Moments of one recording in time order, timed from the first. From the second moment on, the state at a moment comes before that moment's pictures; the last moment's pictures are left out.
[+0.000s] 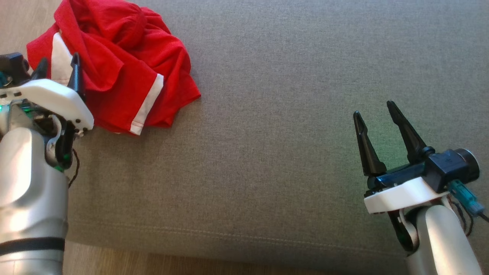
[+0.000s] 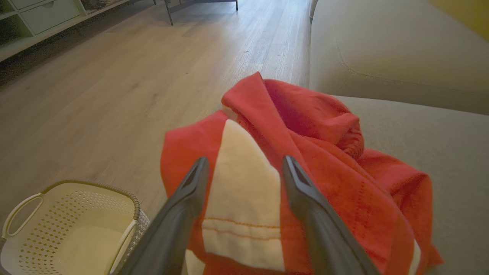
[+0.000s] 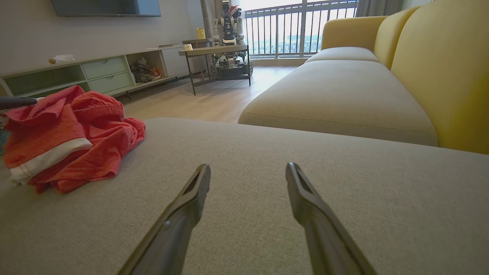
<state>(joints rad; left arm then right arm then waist) -0.62 0.23 -0.03 0.56 -0.27 -0.03 0.07 -0.15 -0.04 0.01 0.07 0.04 0.13 -0.25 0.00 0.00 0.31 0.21</state>
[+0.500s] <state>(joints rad) -0.71 0.25 -0.08 0.77 -0.27 -0.07 0.08 -0.16 -0.05 0.01 0.06 0.03 0.13 -0.24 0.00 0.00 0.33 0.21</state>
